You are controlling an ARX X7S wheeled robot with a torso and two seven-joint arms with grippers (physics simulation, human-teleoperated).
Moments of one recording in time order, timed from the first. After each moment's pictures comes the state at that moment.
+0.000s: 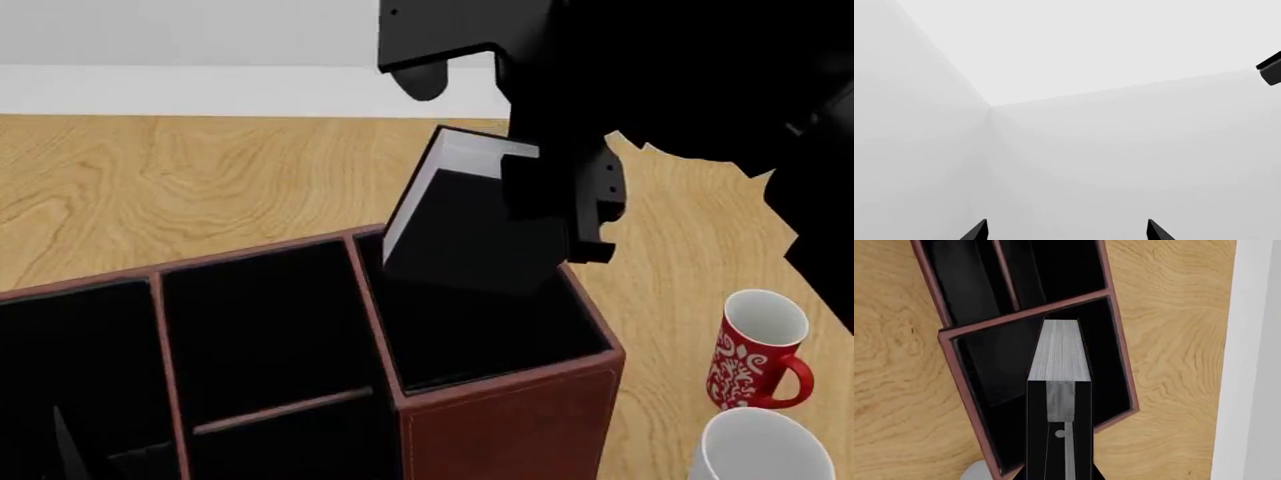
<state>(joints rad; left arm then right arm) -0.30 -0.47 0.72 -0.38 0.37 0.94 -1.32 1.96 0.32 -1.64 0.68 0.35 0.50 -1.36</state>
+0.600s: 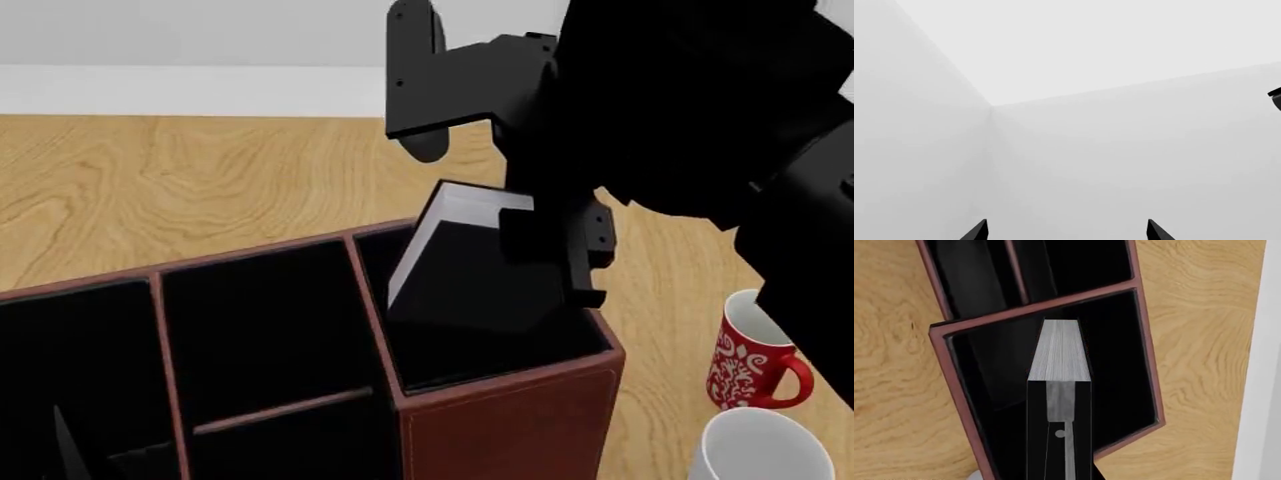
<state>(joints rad) -0.30 -0.47 0.73 -0.37 0.37 0.92 -1.32 1.87 0.32 -1.65 0.70 0.34 0.45 -1.31</state>
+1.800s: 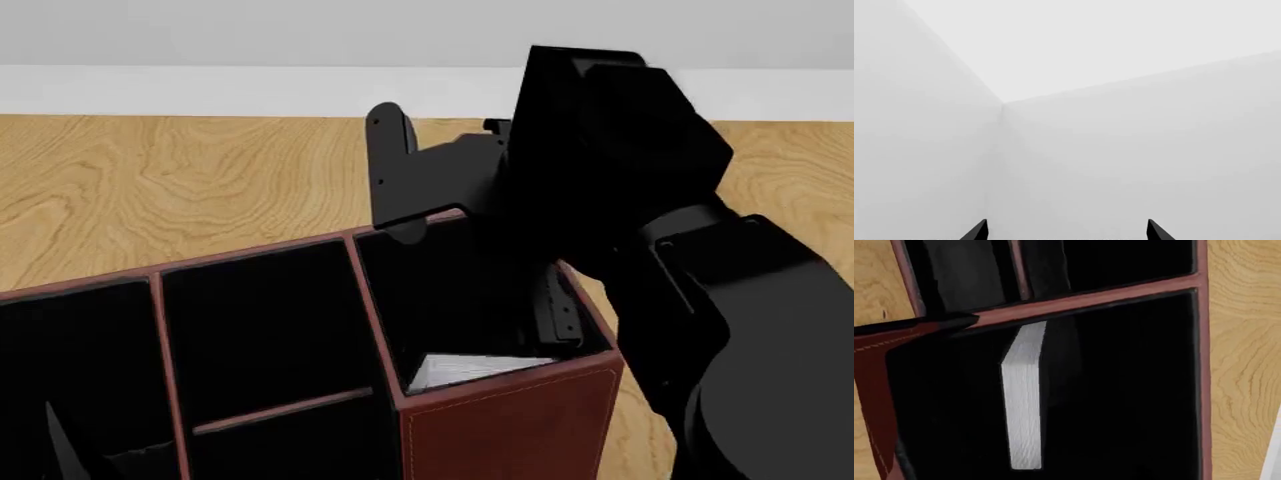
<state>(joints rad) -0.28 -0.46 0.70 -0.34 0.35 0.86 -1.32 1.66 0.09 -1.67 1.21 0.27 0.09 -1.28</state>
